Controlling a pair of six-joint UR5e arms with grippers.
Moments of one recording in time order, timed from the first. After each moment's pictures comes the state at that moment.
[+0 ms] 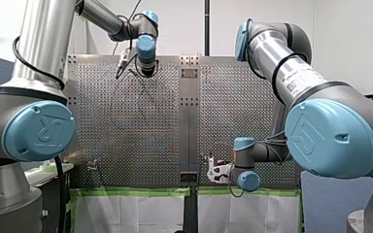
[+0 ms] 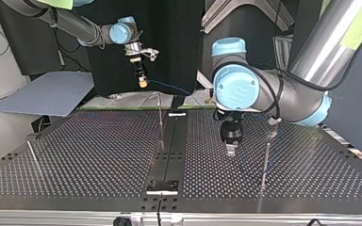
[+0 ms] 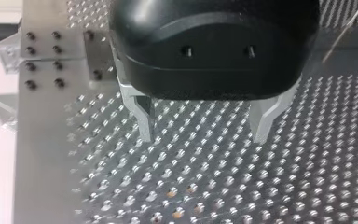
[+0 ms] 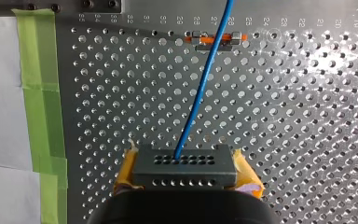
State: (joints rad) left arm -0.37 -1.77 -1.43 -3.22 -2.06 -1.33; right arm 2.06 -0.66 1.89 -1.16 1.47 1.55
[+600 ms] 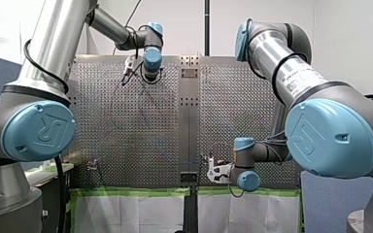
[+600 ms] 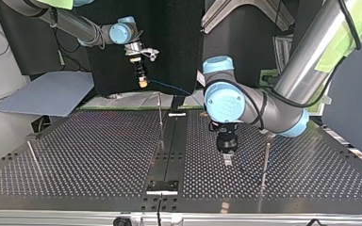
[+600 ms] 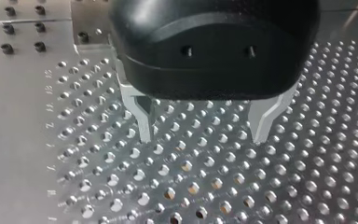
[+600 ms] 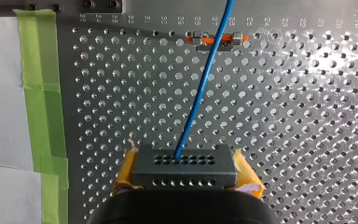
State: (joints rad) left arm -0.37 -1.87 -1.38 -3.13 -2.11 -1.32; right arm 2.05 -0.66 1.89 -1.16 1.47 1.55
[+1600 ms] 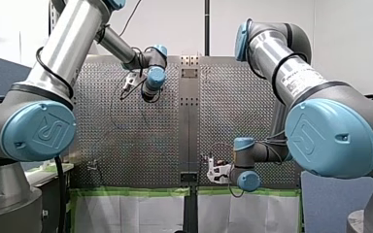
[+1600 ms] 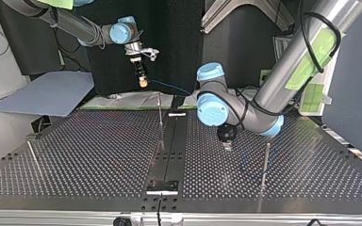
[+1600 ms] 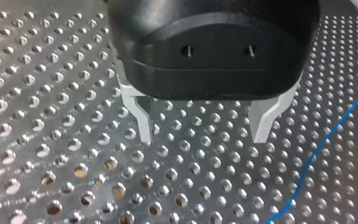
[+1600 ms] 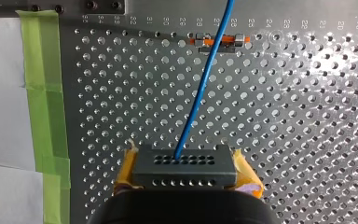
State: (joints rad) left arm -0.37 -2.01 -1.38 -3.14 -2.22 -1.26; right arm 2.06 -0.66 1.89 -1.15 1.47 1.55
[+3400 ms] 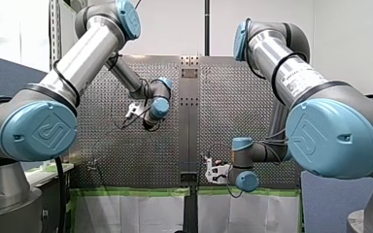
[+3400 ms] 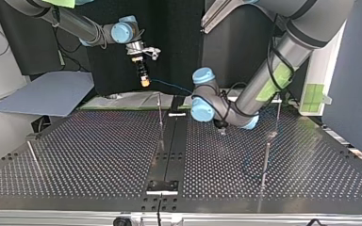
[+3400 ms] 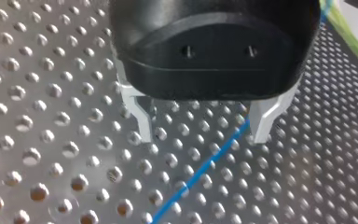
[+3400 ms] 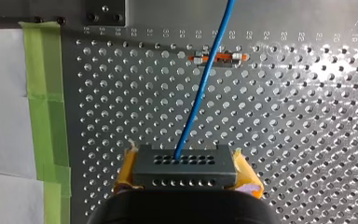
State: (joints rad) left arm -0.37 -2.25 -1.36 -3.07 -2.26 -1.31; right arm 2.07 -0.66 1.89 -1.15 1.47 1.55
